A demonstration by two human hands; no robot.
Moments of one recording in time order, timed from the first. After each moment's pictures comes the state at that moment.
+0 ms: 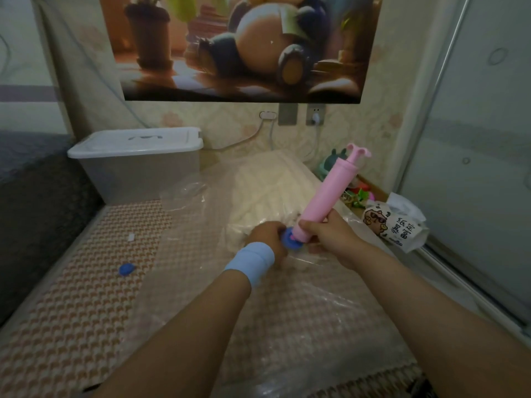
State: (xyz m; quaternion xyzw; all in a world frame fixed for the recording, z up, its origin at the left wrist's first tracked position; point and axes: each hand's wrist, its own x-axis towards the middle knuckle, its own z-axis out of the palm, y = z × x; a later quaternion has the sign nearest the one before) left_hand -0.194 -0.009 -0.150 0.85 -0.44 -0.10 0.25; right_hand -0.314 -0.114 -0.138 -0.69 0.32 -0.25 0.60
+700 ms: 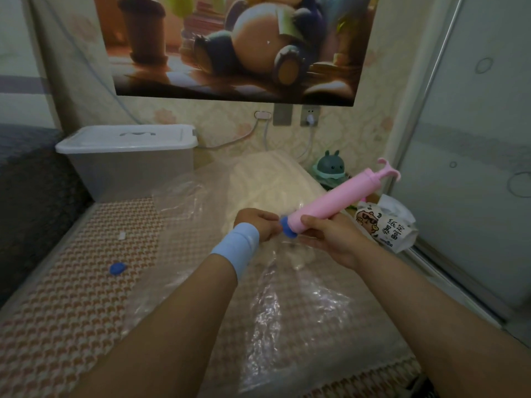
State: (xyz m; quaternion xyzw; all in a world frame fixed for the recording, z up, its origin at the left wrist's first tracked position) left_hand -0.183 -0.008 -0.125 0.77 -0.24 -0.26 0.53; right_hand -0.325 -0.109 -0.127 -0.58 0.26 -0.27 0.72
